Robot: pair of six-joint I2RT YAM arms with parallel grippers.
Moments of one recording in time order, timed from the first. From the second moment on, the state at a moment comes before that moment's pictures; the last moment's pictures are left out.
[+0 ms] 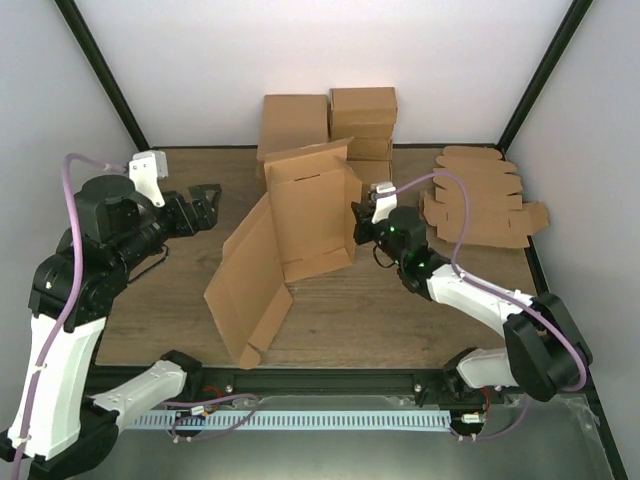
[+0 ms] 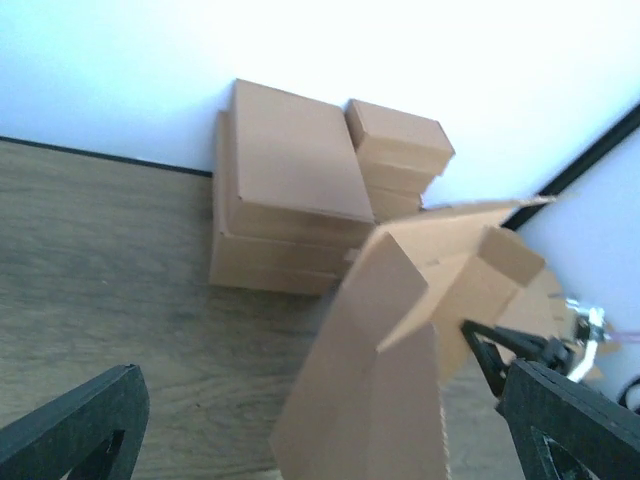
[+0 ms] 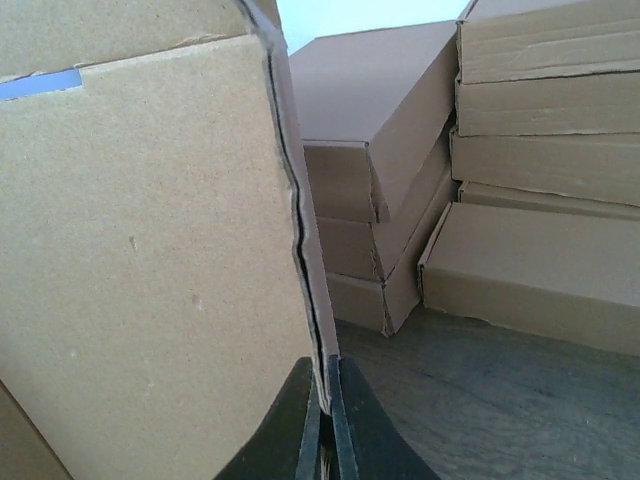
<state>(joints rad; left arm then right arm) -0.41 0.97 1.63 -1.06 -0.03 -0.45 0.58 1.32 0.70 0.43 0.03 0.25</state>
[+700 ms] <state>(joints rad) -0.20 1.09 1.38 -0.86 0.16 -0.44 0.59 1.19 0.55 0.44 0.03 0.29</state>
